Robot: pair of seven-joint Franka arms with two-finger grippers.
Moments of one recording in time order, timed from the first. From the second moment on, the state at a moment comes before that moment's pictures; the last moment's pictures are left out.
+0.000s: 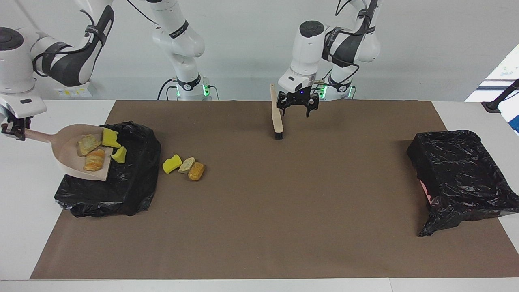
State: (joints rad) left arm -0.65 -0.16 0.01 -2.11 0.02 2.02 -0.53; right arm -0.38 0.14 -0.06 -1.71 -0.51 2.13 -1.94
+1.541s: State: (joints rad) left arm -0.12 0.01 -0.01 -1.43 -0.02 1.47 0.05; right arm -0.23 -0.07 0.00 -1.69 -0.69 1.85 -1.97
